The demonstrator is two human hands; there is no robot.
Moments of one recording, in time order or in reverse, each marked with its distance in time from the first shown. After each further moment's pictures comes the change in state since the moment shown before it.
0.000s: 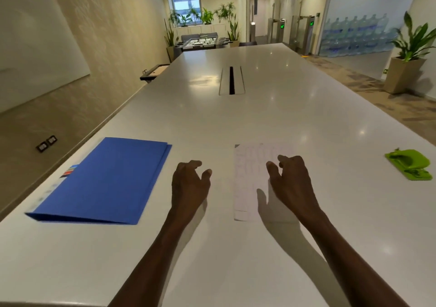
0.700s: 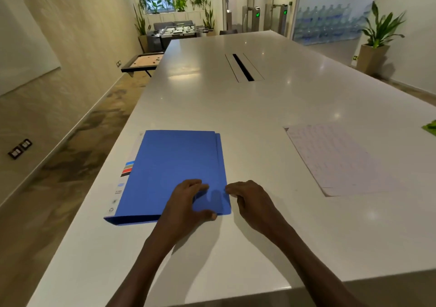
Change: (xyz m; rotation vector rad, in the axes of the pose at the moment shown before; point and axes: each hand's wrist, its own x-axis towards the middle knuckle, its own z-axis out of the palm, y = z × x) left_hand 0.036 -0.214 -0.159 0.031 -0.461 0.332; right_hand -0.098 -0.155 0.224 -0.023 -0.122 -0.399
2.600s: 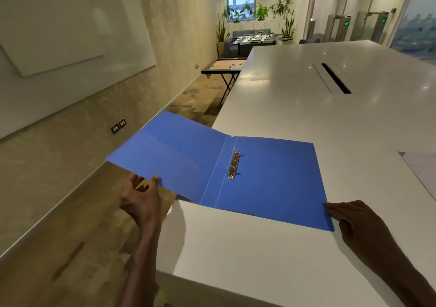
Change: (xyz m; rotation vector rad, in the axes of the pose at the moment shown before) left_hand -0.087 -0.167 -0.151 -0.359 1.293 -0.607; right_hand 0.000 0.009 0.018 -0.266 0.064 -0.123
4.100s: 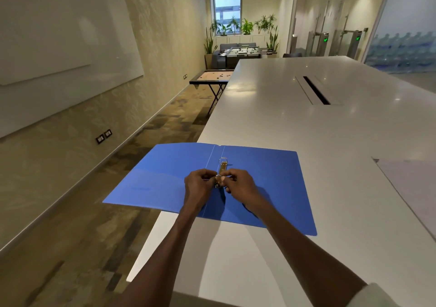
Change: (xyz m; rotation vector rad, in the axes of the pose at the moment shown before) left_hand -0.057 0.027 0.104 0.123 -0.794 0.183; right_hand 0.146 -0.164 0.084 0.806 -0.323 0.446
